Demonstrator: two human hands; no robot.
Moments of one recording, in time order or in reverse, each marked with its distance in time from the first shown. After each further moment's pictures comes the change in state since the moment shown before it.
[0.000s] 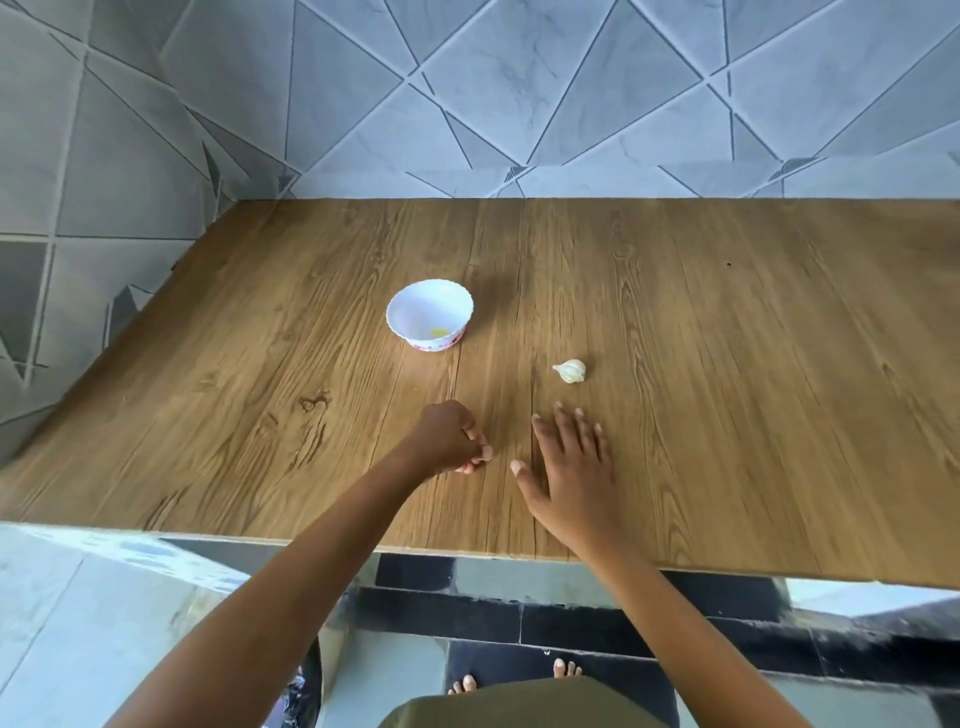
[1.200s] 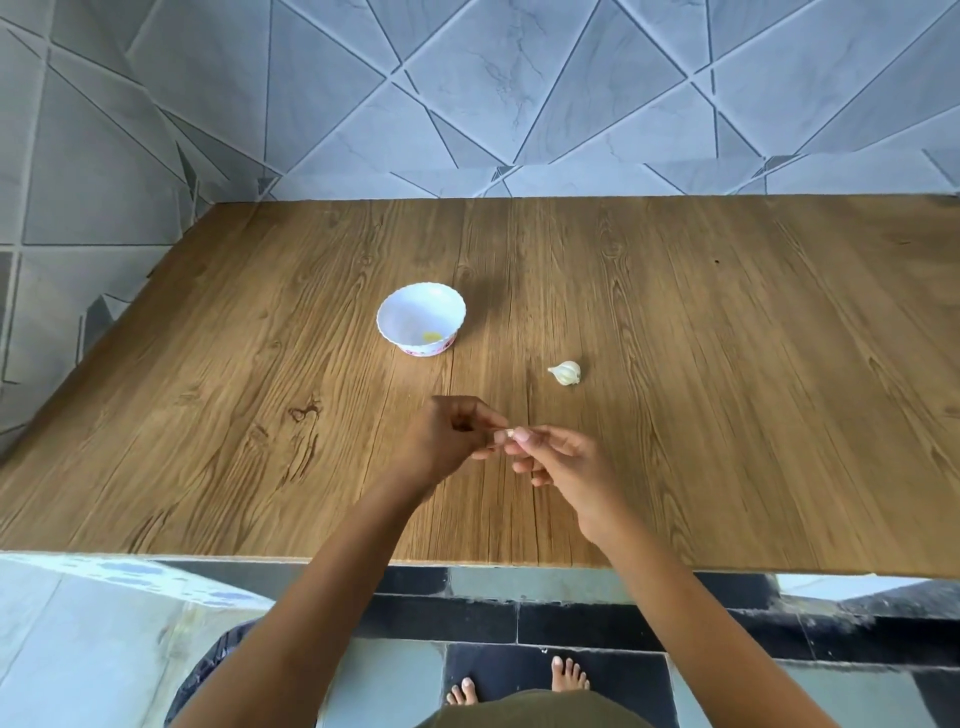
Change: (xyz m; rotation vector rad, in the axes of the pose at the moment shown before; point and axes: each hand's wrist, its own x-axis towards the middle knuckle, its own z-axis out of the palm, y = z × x) left_hand -0.014 0.000 0.000 -0.510 0.044 0.200; right_hand 0.005 -0.012 -0.032 1.352 -0.110 0.298
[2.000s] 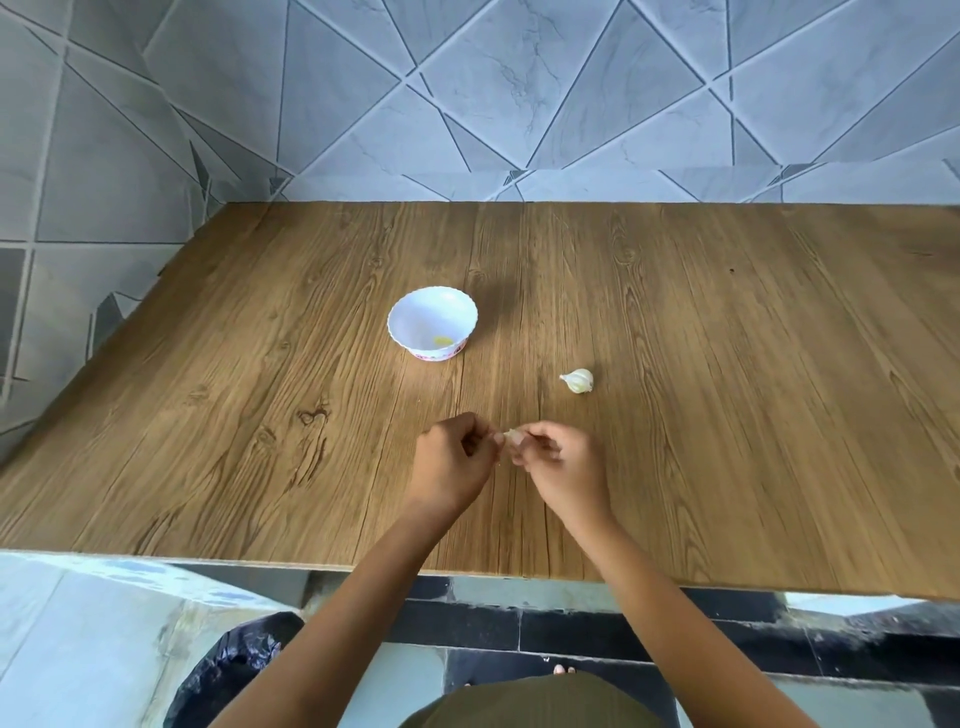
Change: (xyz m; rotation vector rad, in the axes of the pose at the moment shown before) left_hand -0.008 -0.017 0.014 0.243 0.347 0.154; right_hand 0.016 -0.002 0.023 -0.296 0.227 -0.330
